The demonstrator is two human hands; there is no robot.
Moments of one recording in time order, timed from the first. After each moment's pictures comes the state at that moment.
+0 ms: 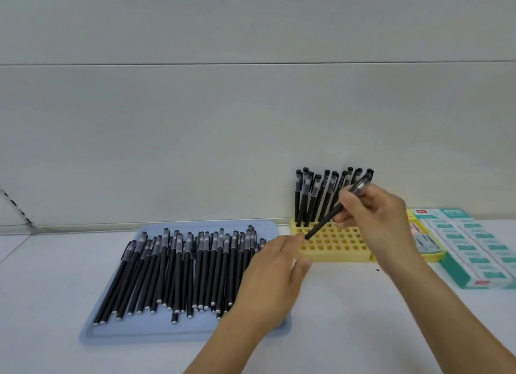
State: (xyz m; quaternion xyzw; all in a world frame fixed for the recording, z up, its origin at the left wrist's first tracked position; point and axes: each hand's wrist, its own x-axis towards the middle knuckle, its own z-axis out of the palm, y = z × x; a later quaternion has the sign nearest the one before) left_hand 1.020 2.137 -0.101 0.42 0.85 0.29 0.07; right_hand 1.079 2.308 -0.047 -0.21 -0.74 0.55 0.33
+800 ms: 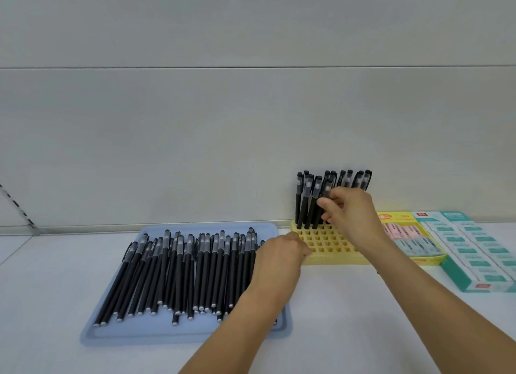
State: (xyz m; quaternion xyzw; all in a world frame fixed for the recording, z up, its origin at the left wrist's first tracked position) left_hand 0.987 2.177 -0.128 0.45 0.87 0.21 -0.05; right_hand 1.032 2.329 -0.068 -0.22 -0.88 0.33 0.27
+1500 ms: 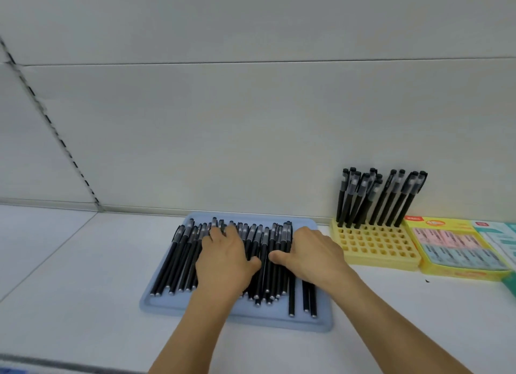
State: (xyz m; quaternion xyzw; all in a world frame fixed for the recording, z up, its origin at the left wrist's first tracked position) left_hand 0.971 2.049 -0.088 0.12 0.99 0.10 0.05; right_hand 1.014 2.194 -0.078 -0.18 -0.97 0.18 -0.03
